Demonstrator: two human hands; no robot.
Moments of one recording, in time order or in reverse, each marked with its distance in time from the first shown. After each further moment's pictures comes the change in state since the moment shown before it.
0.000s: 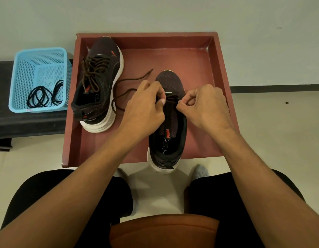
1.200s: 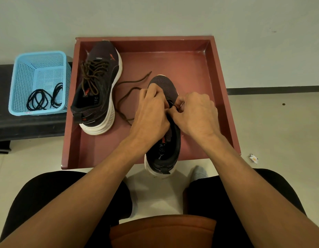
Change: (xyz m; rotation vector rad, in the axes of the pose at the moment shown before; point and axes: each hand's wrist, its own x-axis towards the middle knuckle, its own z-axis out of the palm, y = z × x) left_hand -0.003 0.007 0.024 0.127 0.055 0.079; right_hand -0.009 -0.009 0.012 -0.132 -0.002 -0.054
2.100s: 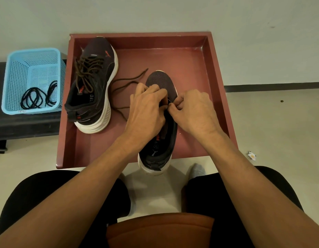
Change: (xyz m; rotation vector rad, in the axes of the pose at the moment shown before) left_hand 0.002 0.000 -0.002 0.067 0.049 0.080; right_hand 0.003 0.004 -0.001 0.077 -0.063 0.048
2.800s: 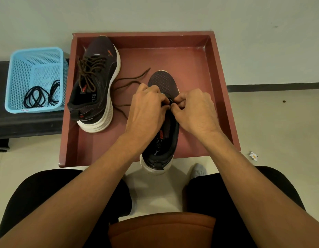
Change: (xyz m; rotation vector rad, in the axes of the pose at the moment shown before) left_hand 0.004 -0.008 0.003 0.061 0.033 -0.003; right_hand -0.001 0.000 0.006 0.097 0.038 0.010
